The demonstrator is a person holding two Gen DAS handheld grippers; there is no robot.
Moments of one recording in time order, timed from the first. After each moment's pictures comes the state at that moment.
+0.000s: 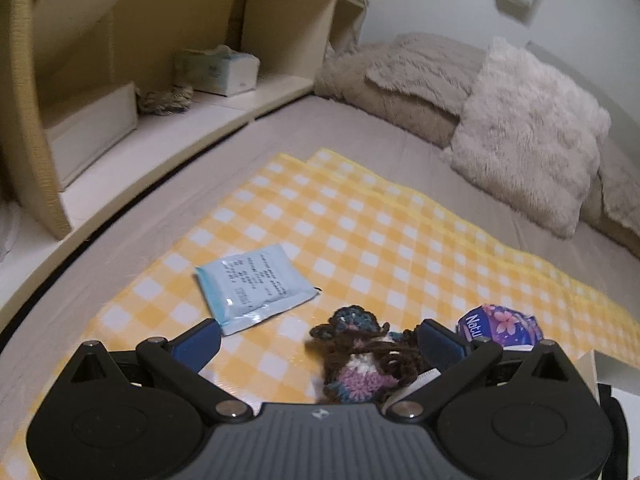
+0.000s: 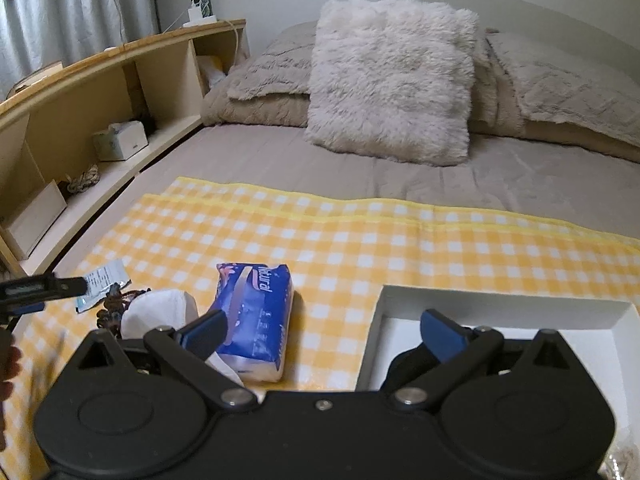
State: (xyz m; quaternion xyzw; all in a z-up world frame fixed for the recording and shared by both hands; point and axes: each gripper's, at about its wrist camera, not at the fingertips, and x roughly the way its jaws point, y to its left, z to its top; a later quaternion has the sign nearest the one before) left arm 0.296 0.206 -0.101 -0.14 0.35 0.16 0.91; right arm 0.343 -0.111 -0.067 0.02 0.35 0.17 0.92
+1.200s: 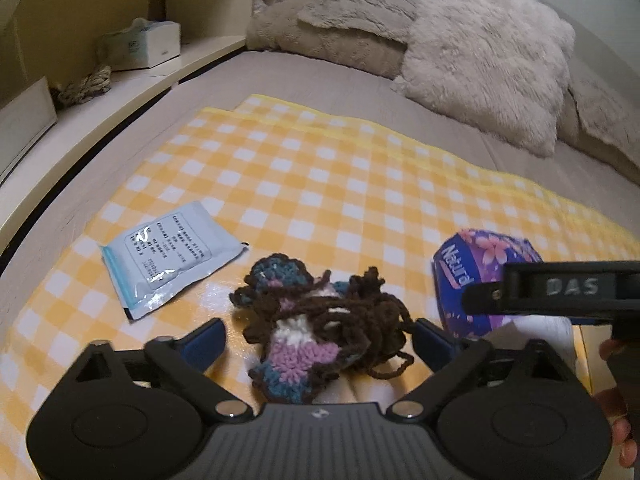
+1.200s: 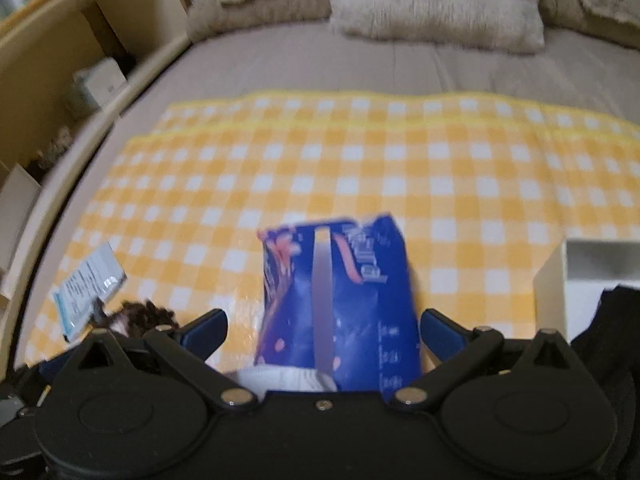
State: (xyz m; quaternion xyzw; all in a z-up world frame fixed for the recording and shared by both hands) left arm 0.335 0.172 -0.146 -0.08 0.42 0.10 0.90; right arm 0.435 0.006 -0.148 0.06 0.50 0.17 0.85
